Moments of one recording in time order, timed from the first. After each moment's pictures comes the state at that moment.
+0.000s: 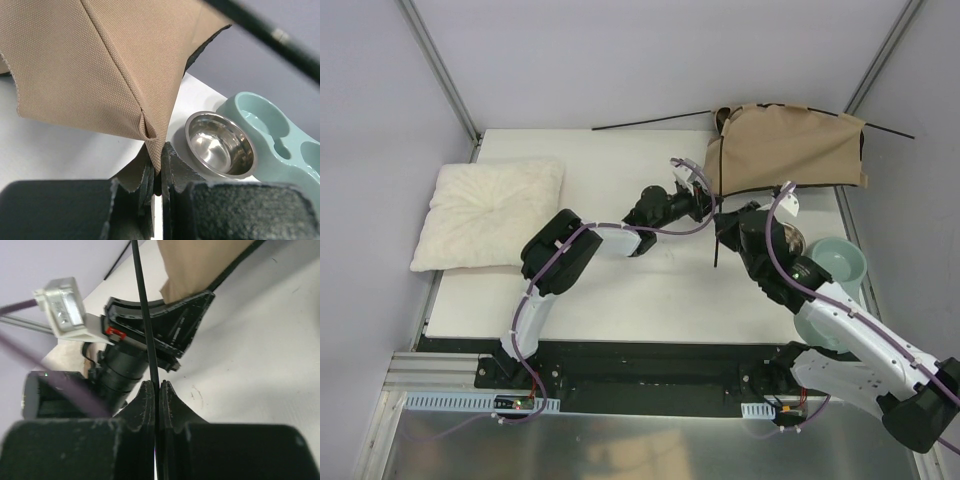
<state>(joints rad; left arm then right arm) -0.78 2.19 1.32 0.96 0.29 -0.38 0.72 0.96 0.88 -0.34 0.56 0.97</state>
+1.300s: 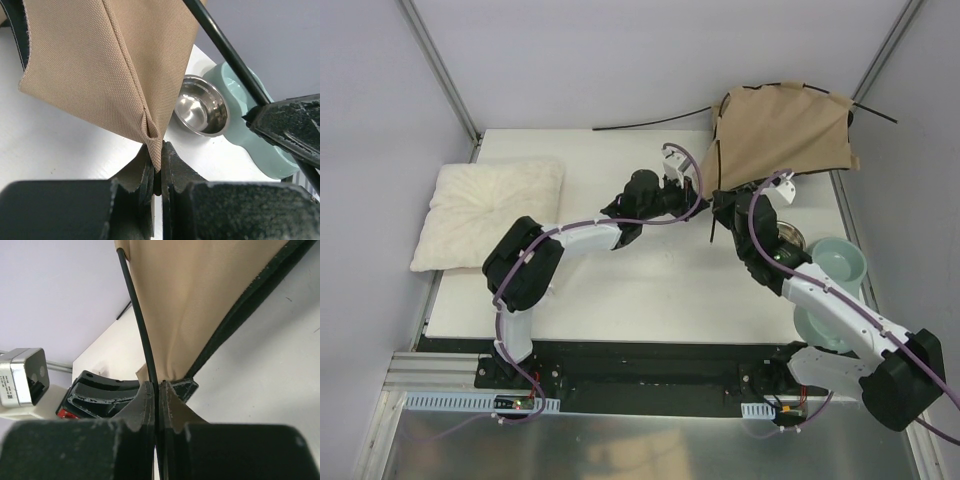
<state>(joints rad) -0.75 1.92 1.24 0.54 0.36 -0.43 0.61 1.09 0.82 -0.02 0.57 0.96</state>
